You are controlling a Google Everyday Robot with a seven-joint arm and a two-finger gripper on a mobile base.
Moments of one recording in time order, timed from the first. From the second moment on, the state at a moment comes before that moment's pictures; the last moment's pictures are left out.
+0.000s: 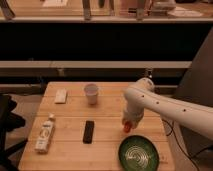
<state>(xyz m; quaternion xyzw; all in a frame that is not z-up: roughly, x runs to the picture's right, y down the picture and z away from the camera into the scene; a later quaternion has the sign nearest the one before) 0.142 0.197 0.740 -0.30 -0.21 -0.47 0.80</state>
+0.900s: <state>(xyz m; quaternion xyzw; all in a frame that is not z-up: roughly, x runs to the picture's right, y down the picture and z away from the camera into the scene) 0.163 0.225 0.725 -0.30 -0.22 -0.46 0.81</state>
